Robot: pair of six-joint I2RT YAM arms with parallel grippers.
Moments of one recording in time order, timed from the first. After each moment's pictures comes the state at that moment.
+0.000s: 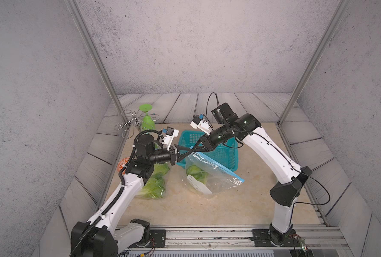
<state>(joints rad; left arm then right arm) -0.28 1.13 0.89 0.05 1.03 -0.43 0.72 1.90 2.22 -1.23 -0.66 -0.02</state>
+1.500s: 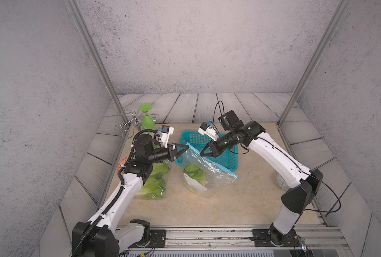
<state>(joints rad) -0.24 1.13 0.89 0.03 0.88 -0.53 0.65 1.73 1.87 -1.12 -0.68 0.00</state>
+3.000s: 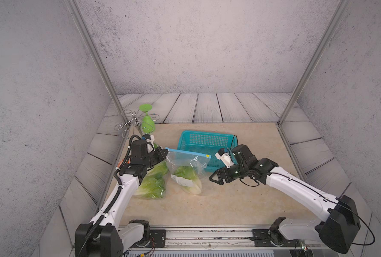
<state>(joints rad) -0.10 1.13 0.83 -0.28 0.41 -0.60 0.72 1.30 1.02 -0.59 -0.43 0.32</state>
